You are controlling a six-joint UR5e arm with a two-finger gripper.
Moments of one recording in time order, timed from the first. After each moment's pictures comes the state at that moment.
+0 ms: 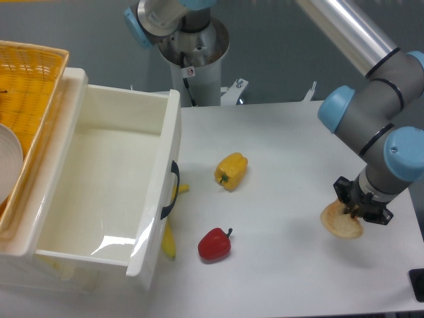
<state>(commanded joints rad) 2.72 -2.27 -1.09 -1.39 1.59 1.44</state>
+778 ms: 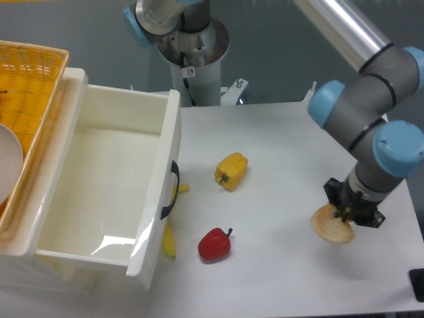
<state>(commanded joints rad) 2.63 -2.12 -1.11 -1.44 1.47 1.33</state>
